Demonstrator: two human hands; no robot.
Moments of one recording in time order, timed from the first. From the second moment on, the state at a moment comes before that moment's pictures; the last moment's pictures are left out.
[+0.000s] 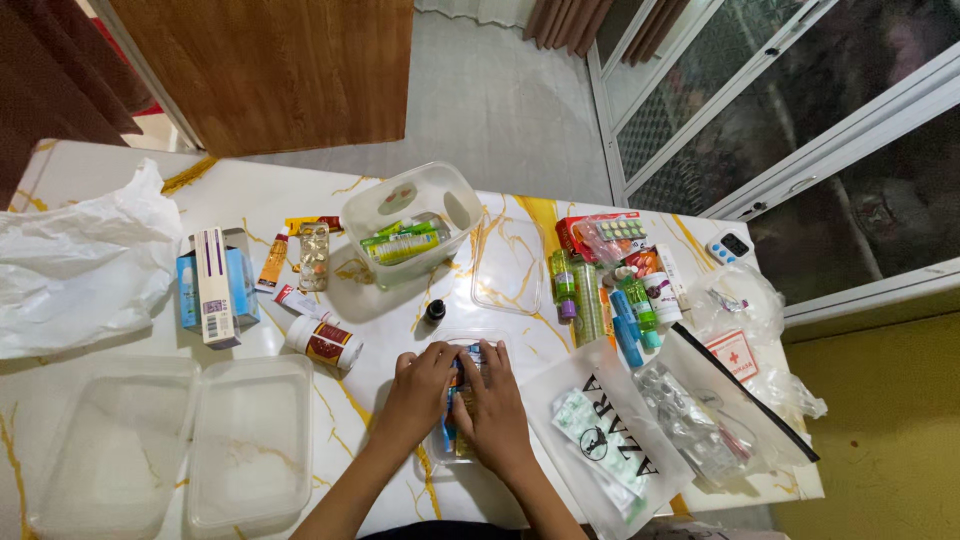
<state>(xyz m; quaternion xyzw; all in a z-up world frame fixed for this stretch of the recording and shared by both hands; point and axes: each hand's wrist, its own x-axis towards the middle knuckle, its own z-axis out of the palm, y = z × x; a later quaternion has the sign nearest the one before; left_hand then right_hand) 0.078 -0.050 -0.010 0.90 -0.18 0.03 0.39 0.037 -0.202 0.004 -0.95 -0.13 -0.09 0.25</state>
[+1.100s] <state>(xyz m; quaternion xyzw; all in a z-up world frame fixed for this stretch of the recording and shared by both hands) 0.079 -0.029 -0.016 0.92 -0.19 0.02 0.35 0.053 -0.256 0.030 -0.92 0.01 -0.03 0.38</state>
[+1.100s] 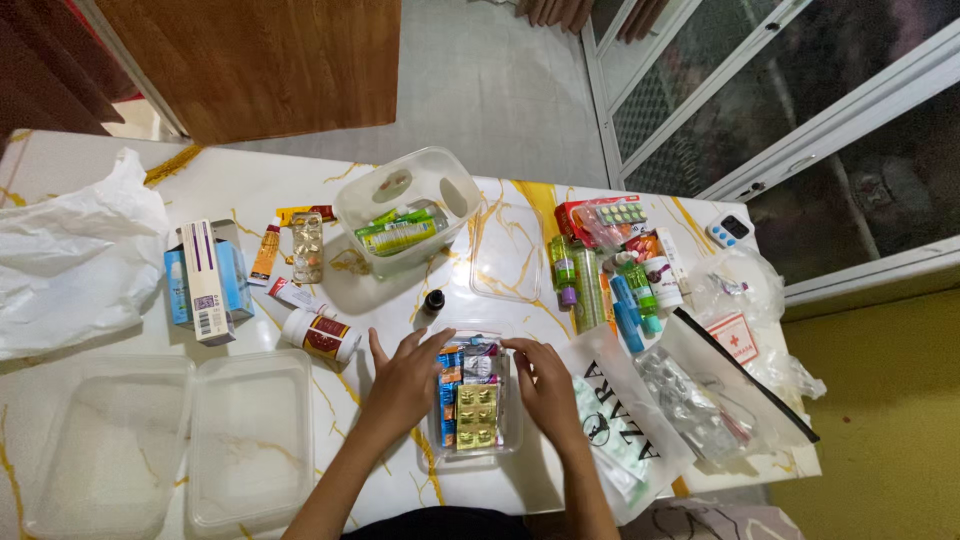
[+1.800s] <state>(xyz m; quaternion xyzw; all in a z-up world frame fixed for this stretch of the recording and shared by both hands) 0.083 -0.044 0.012 0.94 -0.22 0.10 0.26 0.102 -0.277 0.026 -0.92 -0.21 0.05 0.34</state>
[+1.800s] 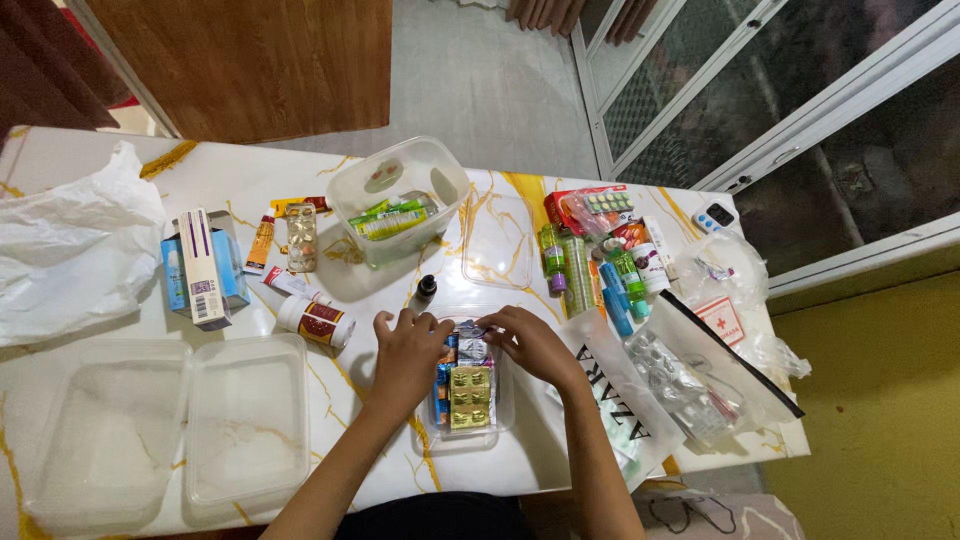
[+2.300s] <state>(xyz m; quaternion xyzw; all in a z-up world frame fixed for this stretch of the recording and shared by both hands) 0.087 -0.044 -0.008 0.90 -0.25 0.06 0.34 0.089 -0.267 0.032 -0.94 -0.17 -0.01 0.30</state>
